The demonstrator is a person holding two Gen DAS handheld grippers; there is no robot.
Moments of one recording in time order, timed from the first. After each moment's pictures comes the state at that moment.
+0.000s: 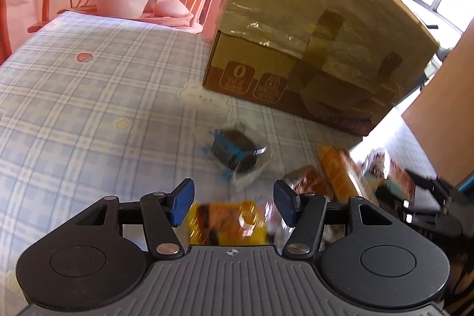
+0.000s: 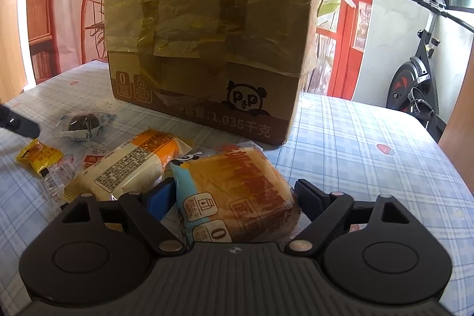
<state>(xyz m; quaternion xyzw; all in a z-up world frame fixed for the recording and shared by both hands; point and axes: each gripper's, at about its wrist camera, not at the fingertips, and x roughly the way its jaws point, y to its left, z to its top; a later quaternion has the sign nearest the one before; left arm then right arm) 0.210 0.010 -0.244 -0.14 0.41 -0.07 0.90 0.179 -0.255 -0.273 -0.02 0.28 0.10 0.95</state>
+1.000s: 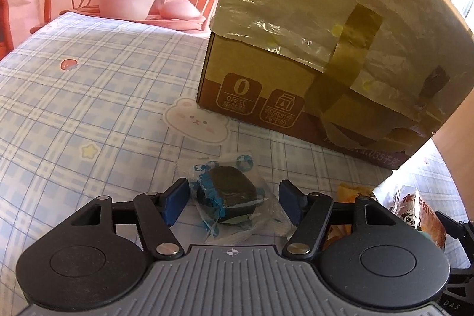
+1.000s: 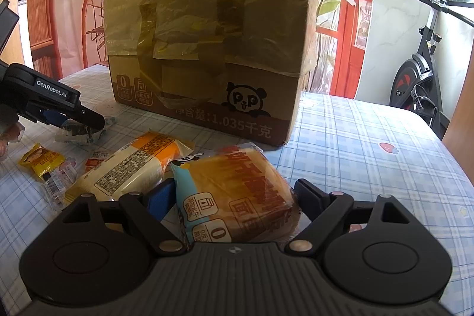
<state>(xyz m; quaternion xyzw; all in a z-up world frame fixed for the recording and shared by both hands) 0.260 -0.019 -0.269 -0.13 0.41 -0.01 0.90 0.180 -0.257 -0.274 0.00 0.28 0.10 0.95</state>
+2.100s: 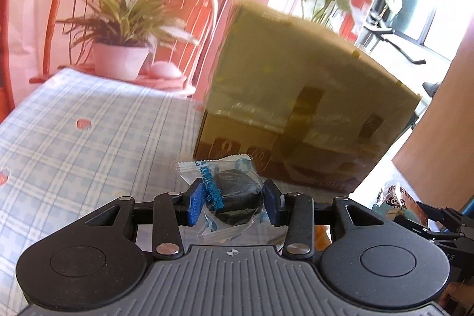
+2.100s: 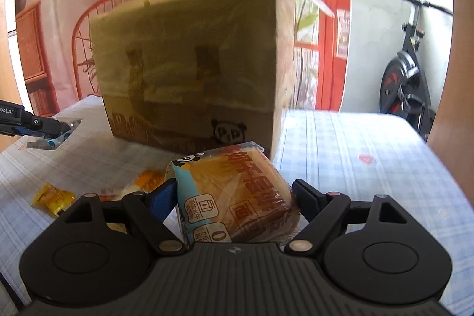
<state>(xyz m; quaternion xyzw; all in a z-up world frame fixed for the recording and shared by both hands) 0.202 0.009 -0.204 -0.13 0.30 -0.06 0.94 0.165 -0.273 -0.225 0.03 0.25 0.08 0.96</state>
